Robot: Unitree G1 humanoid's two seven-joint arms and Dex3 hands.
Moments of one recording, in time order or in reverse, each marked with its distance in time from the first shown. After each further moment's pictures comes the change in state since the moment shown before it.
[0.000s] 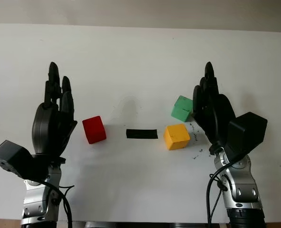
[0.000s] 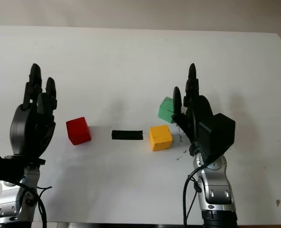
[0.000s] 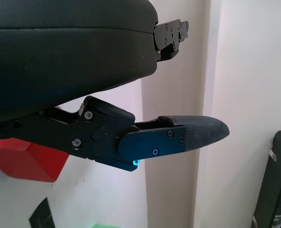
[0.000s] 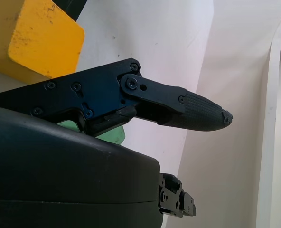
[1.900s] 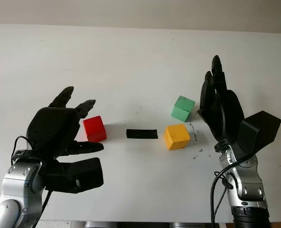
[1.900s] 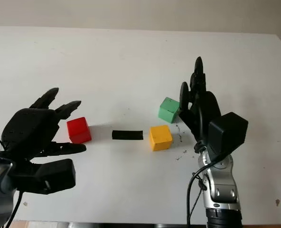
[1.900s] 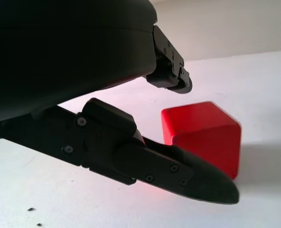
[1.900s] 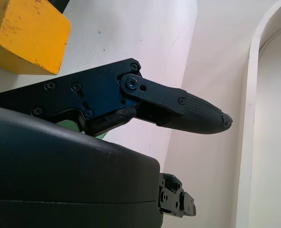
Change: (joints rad) left arm 0.107 0.397 -0.305 -0.405 1.408 0.451 -0.082; right arm -0.006 -0.020 -0.035 -0.002 0.055 -0.044 0.018
